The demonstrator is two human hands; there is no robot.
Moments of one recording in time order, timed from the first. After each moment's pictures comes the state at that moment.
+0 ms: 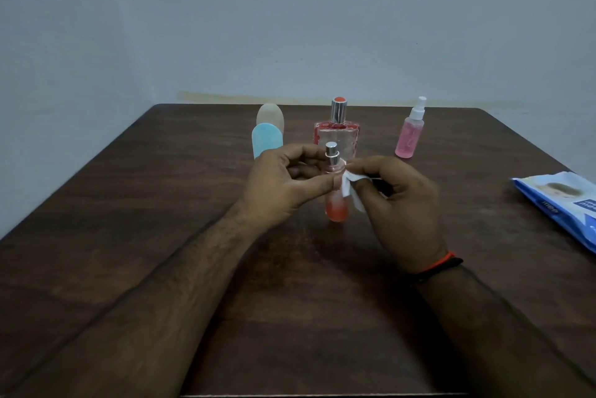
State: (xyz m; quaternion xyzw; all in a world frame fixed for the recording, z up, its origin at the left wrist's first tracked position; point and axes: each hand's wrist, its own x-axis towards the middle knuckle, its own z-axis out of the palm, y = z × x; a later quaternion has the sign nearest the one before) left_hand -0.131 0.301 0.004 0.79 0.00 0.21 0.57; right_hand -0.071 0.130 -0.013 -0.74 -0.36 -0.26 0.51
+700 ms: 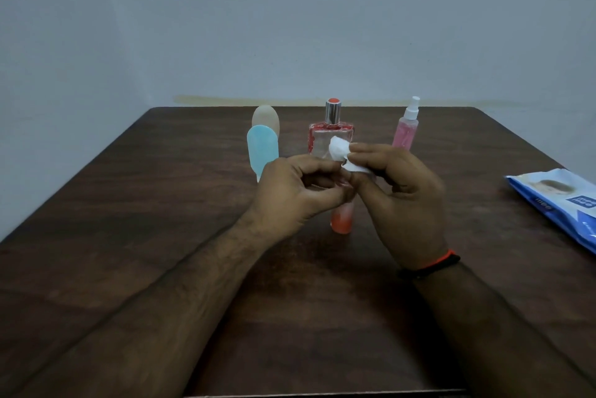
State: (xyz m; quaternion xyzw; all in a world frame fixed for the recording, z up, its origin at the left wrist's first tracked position) left_hand -0.130 0.284 0.002 0.82 -0.06 0.22 0.52; right_hand -0.067 0.126 -0.009 -0.67 -0.41 -0.30 0.55
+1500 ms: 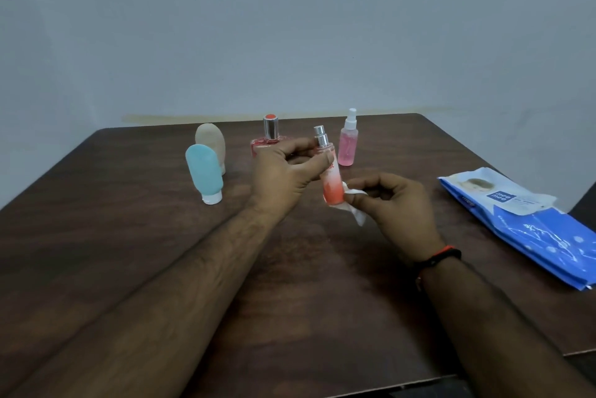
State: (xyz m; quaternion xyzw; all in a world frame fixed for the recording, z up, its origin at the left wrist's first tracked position) left_hand -0.055 0.222 0.012 0.71 0.02 0.28 0.65; right_hand -0.028 0.045 -0.010 -0.76 -0.21 -0.07 0.61
